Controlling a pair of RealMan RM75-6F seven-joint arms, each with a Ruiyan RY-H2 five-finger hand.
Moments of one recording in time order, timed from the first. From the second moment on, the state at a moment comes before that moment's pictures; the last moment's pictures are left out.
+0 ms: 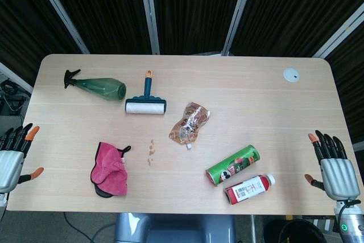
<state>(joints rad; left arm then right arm) -0.11 -1.11 -0.02 -1.61 1.52 1.46 0.13 0.08 -1.14 0.05 -1.60 -1.51 1.48 -0.13</state>
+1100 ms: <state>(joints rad) -0.20 -1.10 0.06 -1.79 1.53 1.21 0.38 0.08 -1.13 0.05 -1.62 -1.51 1.47 -0.12</state>
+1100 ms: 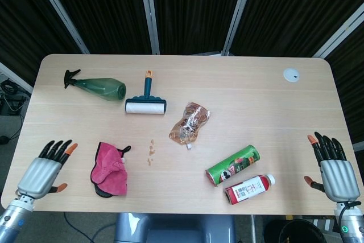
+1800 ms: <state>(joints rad) -0.30 -1.41 0.05 -1.83 1.23 1.06 0.84 0.08 -1.12 0.05 -1.62 -1.51 1.46 -0.07</state>
